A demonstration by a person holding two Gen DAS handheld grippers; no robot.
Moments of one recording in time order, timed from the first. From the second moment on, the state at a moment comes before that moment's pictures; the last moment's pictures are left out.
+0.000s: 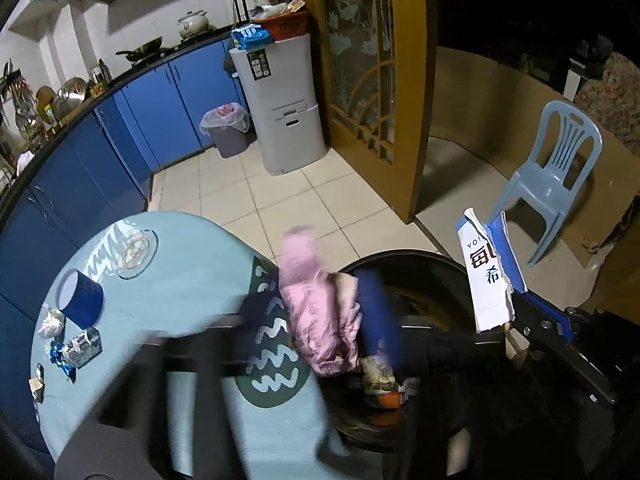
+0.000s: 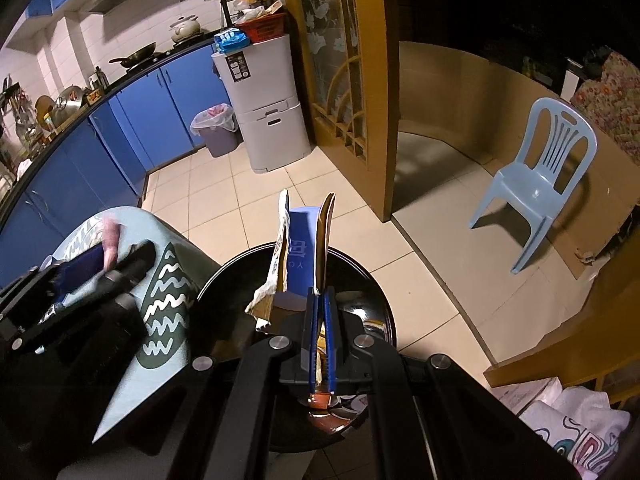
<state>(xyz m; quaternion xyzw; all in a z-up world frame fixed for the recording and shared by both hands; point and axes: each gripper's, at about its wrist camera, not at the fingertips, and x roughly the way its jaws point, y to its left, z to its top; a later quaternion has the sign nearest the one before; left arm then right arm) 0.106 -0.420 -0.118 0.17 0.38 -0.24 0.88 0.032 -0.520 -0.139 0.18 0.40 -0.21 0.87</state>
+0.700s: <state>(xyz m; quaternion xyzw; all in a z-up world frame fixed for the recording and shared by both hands) 0.126 -0.371 -0.116 0.14 0.38 -0.17 0.90 0.043 -0.513 -0.146 0.19 0.41 -0.19 0.87</state>
